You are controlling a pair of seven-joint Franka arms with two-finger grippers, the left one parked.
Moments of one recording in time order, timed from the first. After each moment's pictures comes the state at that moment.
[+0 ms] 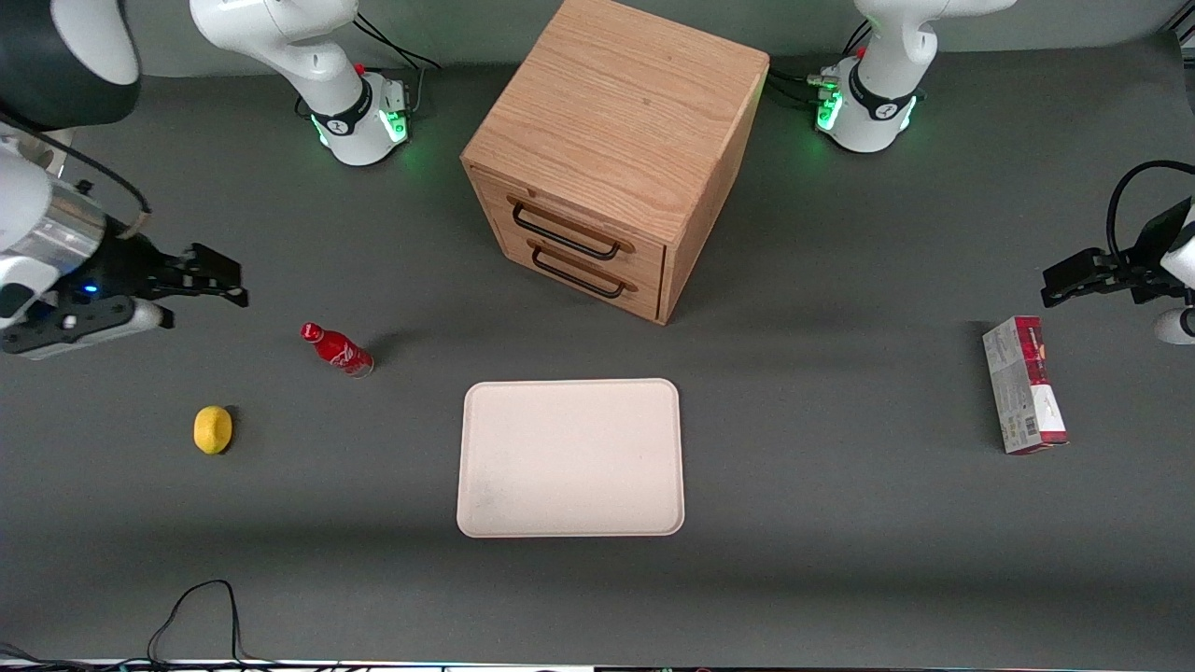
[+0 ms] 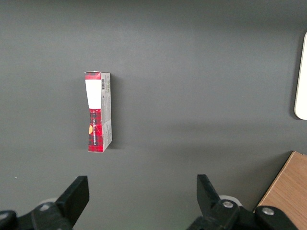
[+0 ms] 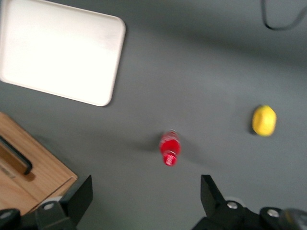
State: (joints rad) arm 0.27 0.09 -0.15 -1.56 0.09 1.65 -0.14
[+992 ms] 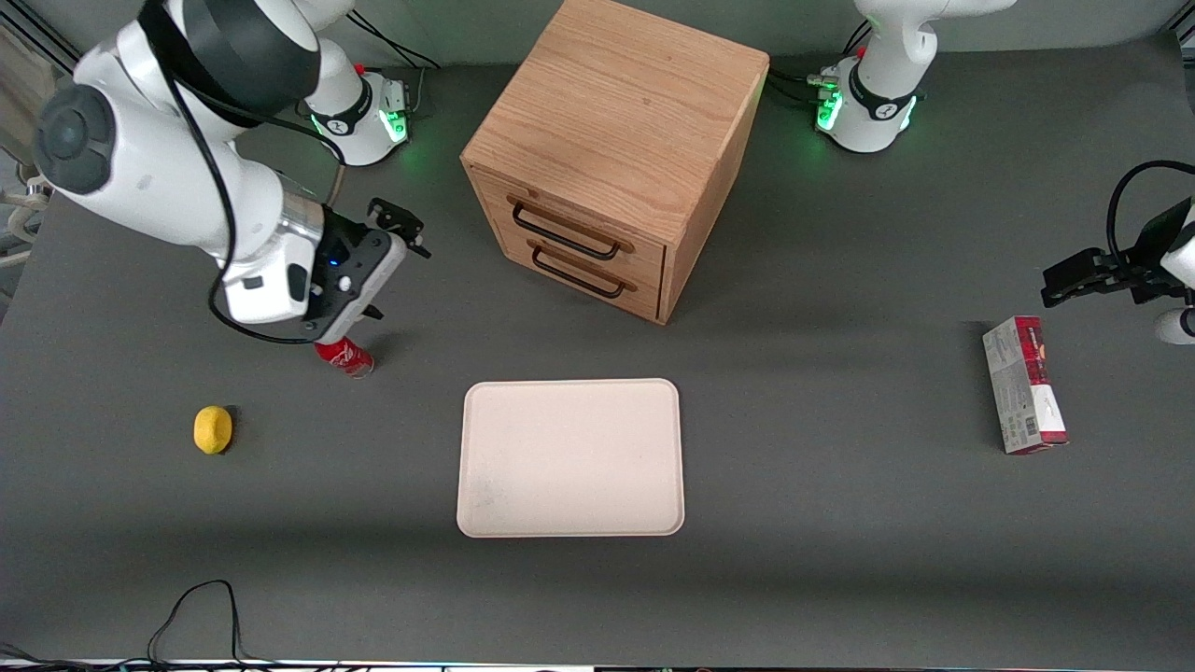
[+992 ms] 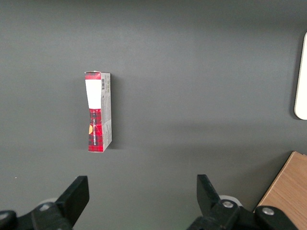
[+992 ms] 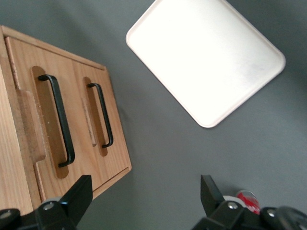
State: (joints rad) arm 0.49 0.21 -0.13 -1.50 0.32 1.64 -0.50
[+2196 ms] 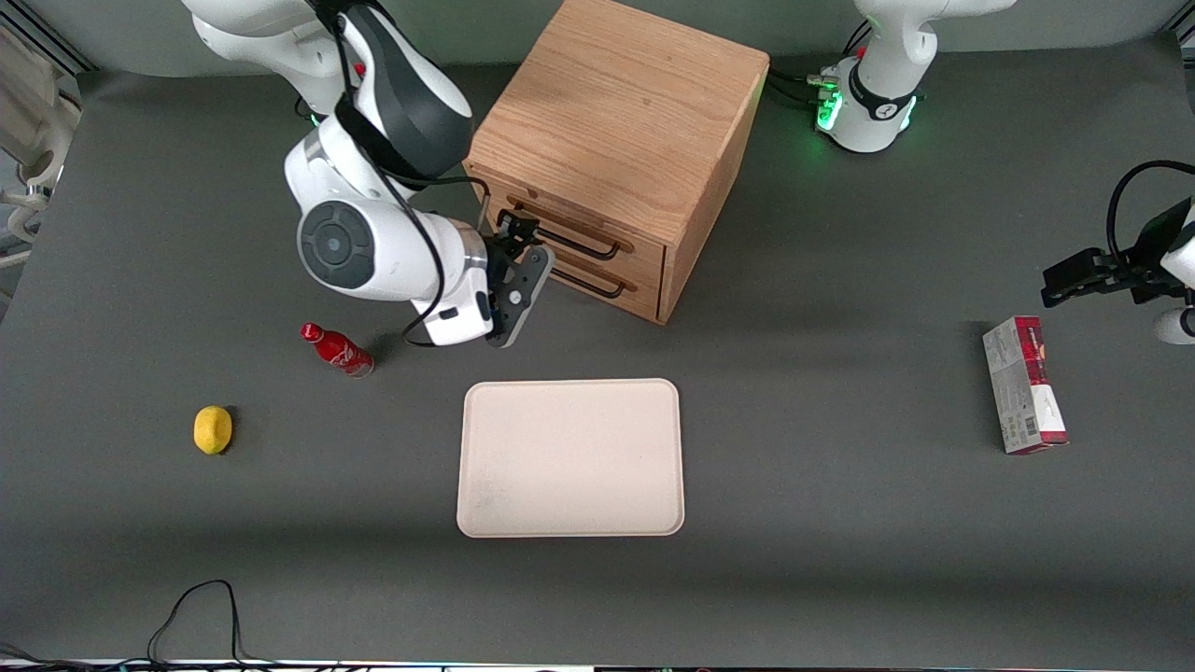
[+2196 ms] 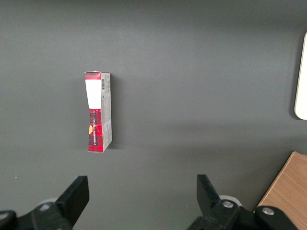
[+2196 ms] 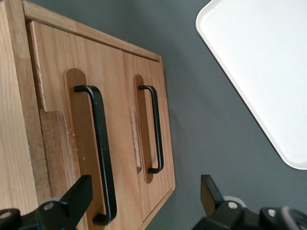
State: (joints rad) arm 0.55 0.40 0.00 -1.47 0.41 1.65 -0.50
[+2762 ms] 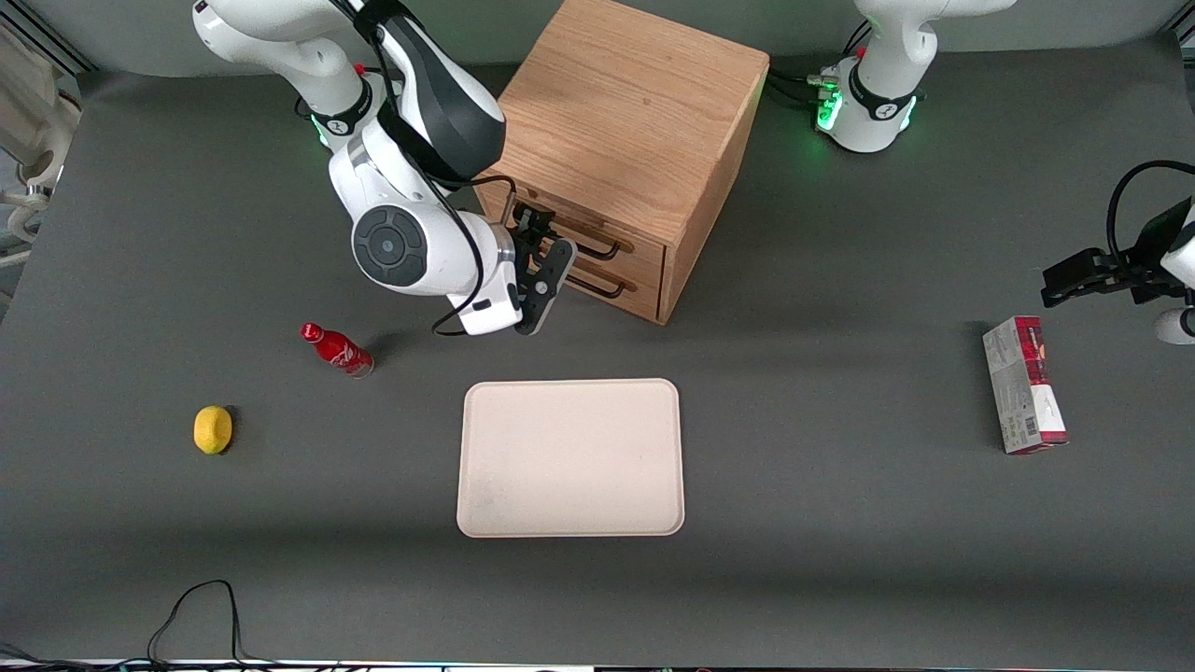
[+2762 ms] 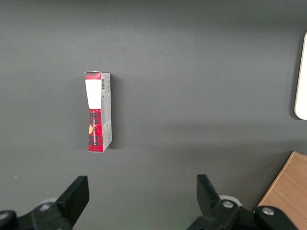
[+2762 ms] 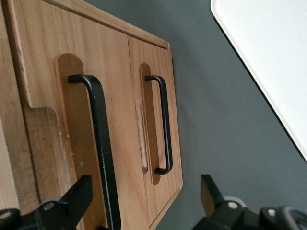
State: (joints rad) arm 0.58 0.40 0.00 -1.53 0.41 1.67 -0.50
